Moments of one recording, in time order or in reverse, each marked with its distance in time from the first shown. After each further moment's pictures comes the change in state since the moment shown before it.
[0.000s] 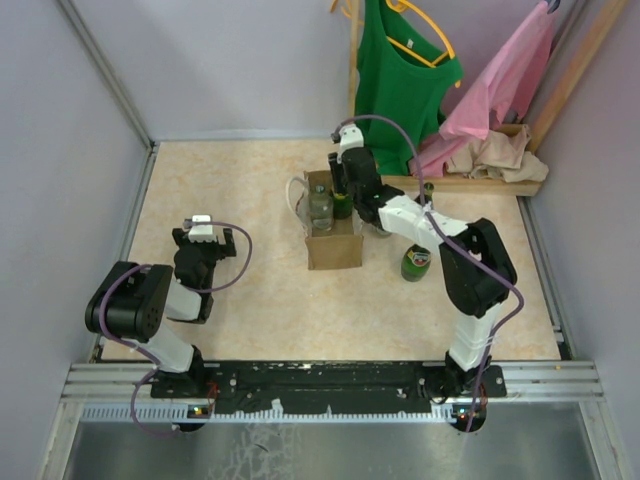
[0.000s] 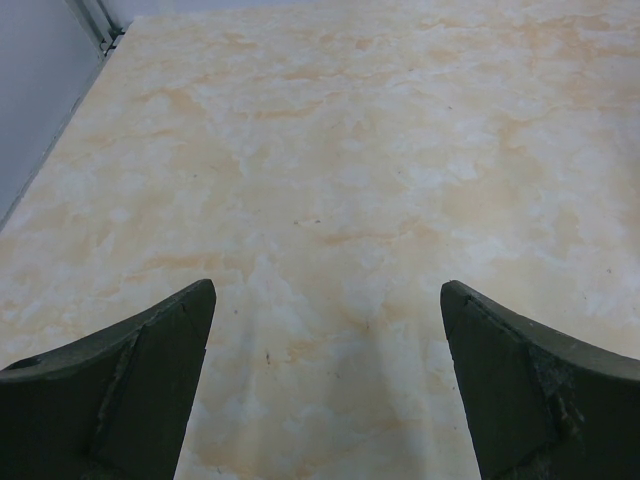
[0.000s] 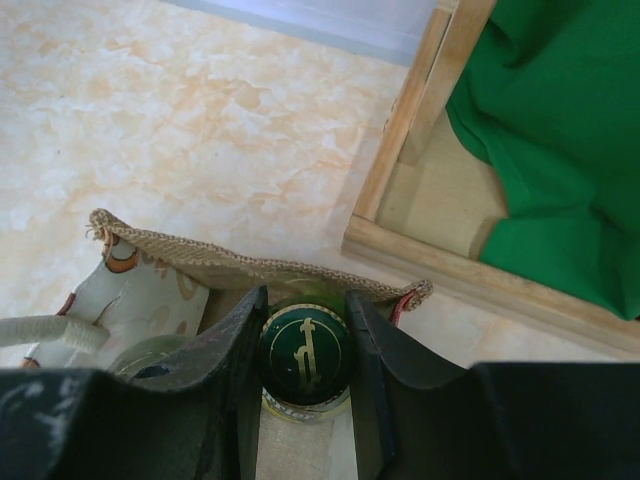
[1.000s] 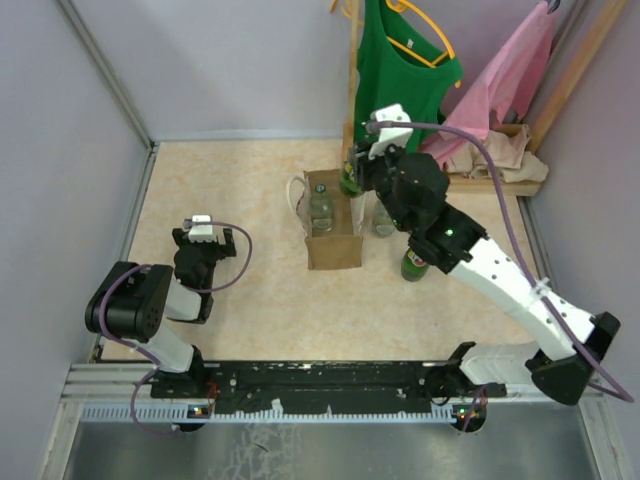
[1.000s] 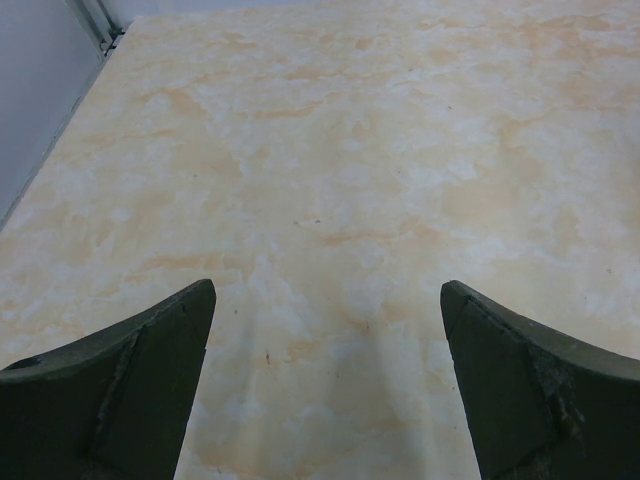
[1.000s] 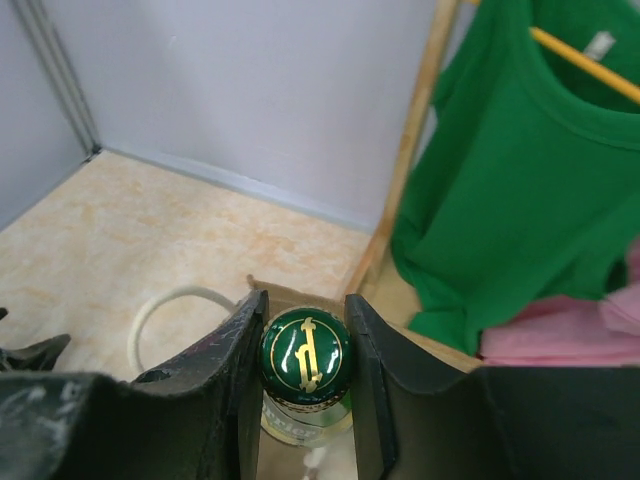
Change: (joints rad) left arm 0.000 0.000 0.000 0.000 0.000 0.000; right arm 0.228 -0.606 -0.003 -0.208 0.145 -0.164
